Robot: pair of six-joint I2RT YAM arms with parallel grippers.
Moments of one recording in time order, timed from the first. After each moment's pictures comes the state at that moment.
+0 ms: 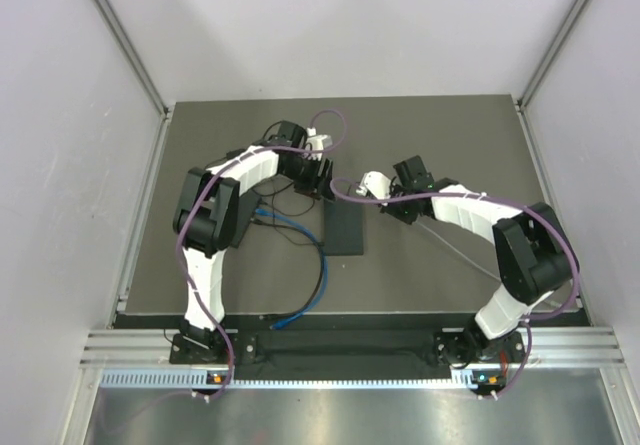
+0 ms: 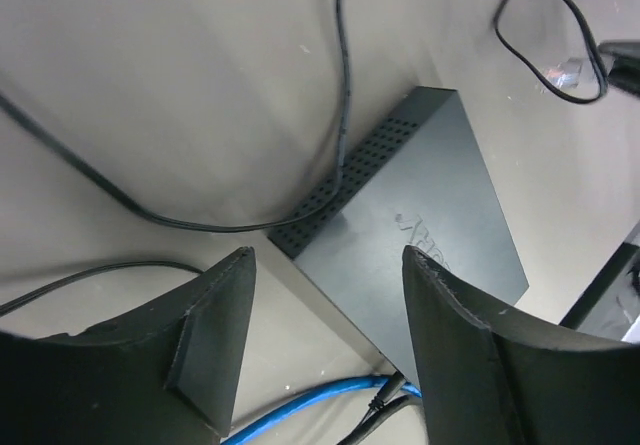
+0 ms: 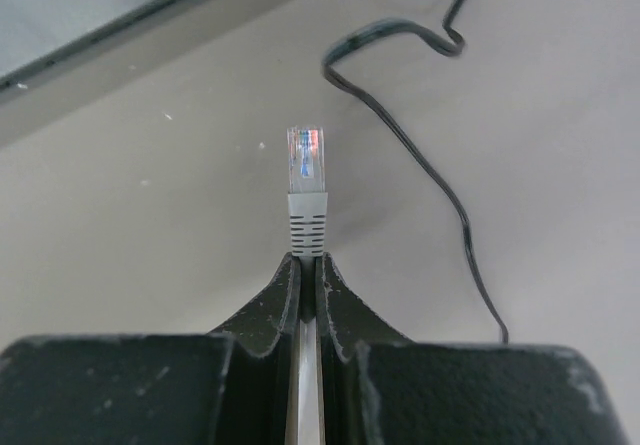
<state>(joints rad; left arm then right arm) -0.39 2.10 1.54 -0.51 0.60 -0.08 0.47 1.64 0.98 -0.37 -0.11 -0.71</state>
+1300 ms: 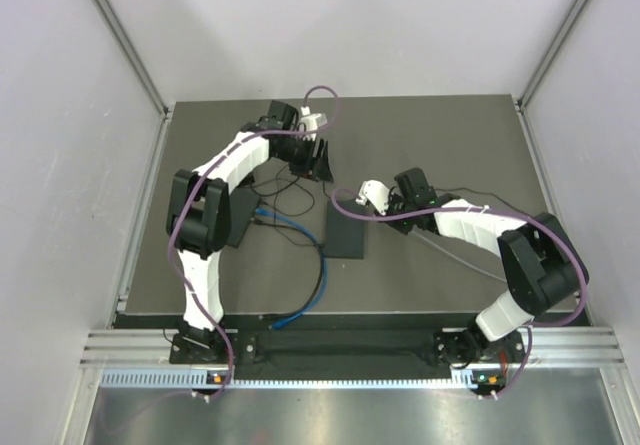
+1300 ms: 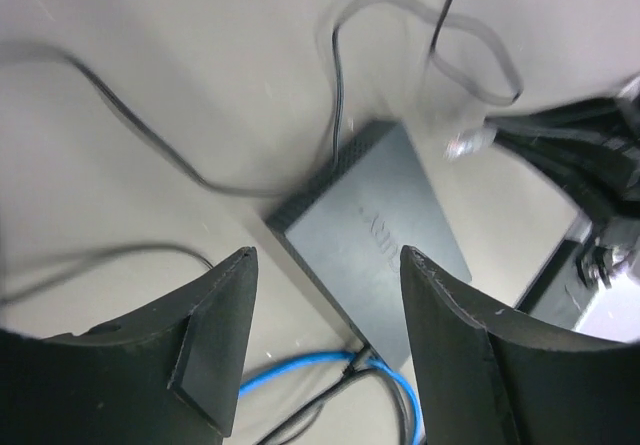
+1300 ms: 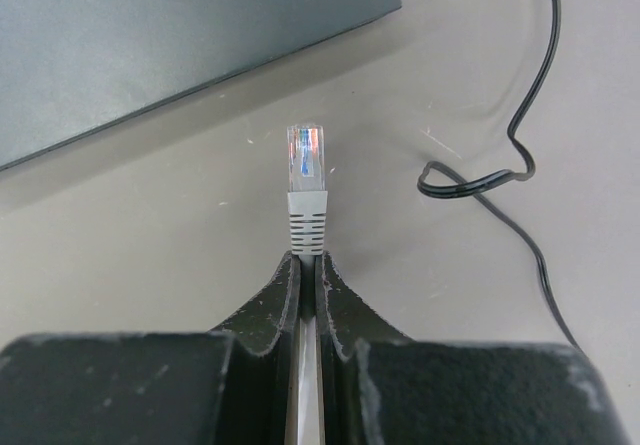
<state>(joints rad) -0.34 2.06 1.70 -0.62 0.66 -0.07 0.51 1.56 0.83 -0.21 -0.18 -0.66</state>
